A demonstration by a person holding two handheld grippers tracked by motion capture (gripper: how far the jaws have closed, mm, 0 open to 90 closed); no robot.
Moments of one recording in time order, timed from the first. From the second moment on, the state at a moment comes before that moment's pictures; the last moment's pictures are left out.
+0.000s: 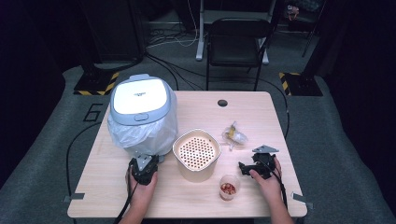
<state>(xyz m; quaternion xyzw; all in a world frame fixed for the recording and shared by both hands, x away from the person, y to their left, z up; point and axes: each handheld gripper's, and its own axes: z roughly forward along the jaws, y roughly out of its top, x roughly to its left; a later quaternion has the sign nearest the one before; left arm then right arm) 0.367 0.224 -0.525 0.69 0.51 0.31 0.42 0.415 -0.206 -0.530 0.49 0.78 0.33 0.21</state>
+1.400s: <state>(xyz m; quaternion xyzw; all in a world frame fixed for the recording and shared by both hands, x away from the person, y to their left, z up) 0.375 0.225 -0.526 0.71 0.52 0.28 0.39 0.415 -0.206 -0.530 0.49 0.78 0.33 0.21</state>
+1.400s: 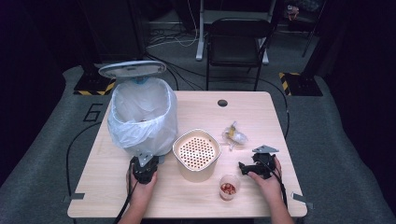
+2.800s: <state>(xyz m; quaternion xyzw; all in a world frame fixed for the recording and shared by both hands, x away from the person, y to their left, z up) 0.375 0.229 -0.526 0.72 0.51 0.28 0.39 0.504 -0.171 -0.466 0.46 0.80 0.34 0.19</state>
